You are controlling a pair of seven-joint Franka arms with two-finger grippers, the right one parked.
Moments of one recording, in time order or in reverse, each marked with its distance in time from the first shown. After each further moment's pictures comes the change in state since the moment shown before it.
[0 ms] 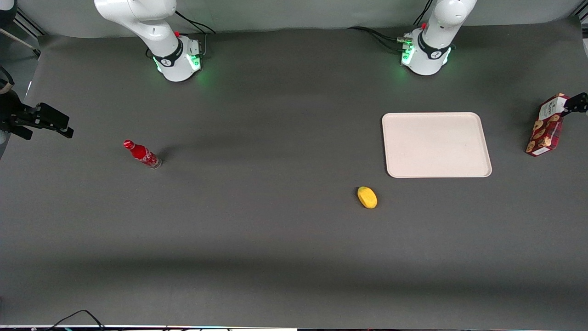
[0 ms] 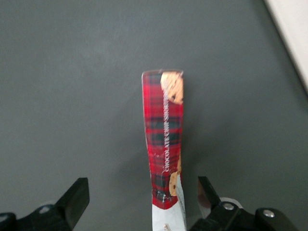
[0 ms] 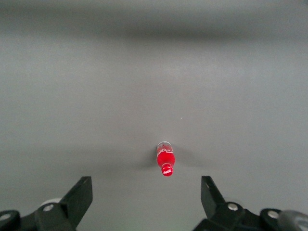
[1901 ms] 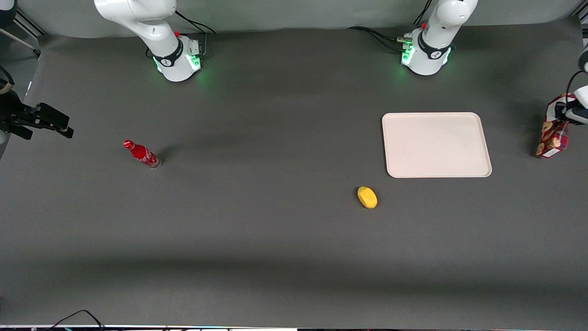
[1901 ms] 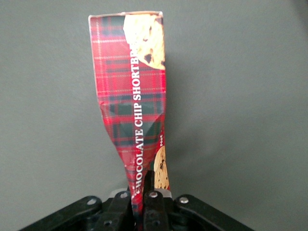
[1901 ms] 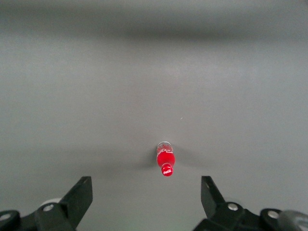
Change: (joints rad) arm 0.074 0.059 -0.023 -0.089 -0.009 0.185 0.015
